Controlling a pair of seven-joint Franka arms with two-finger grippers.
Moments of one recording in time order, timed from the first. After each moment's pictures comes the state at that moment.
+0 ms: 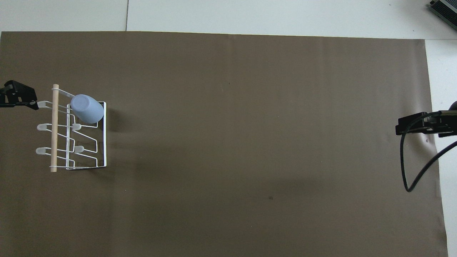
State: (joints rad) left arm 0.01 0.06 0.00 -1.57 0.07 1.57 -0.32; right arm -0.06 -0.08 0.03 -1.65 -0.02 1.54 0.05
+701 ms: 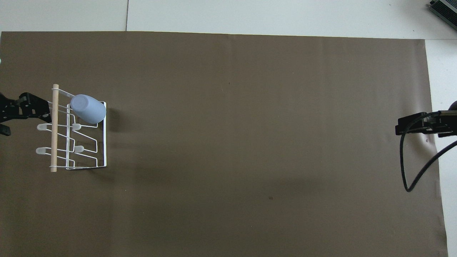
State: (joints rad) left arm 0.01 0.03 -0.01 -1.63 0.03 1.53 -0.30; right arm -0.06 -0.08 0.03 -1.65 -0.02 1.54 0.05
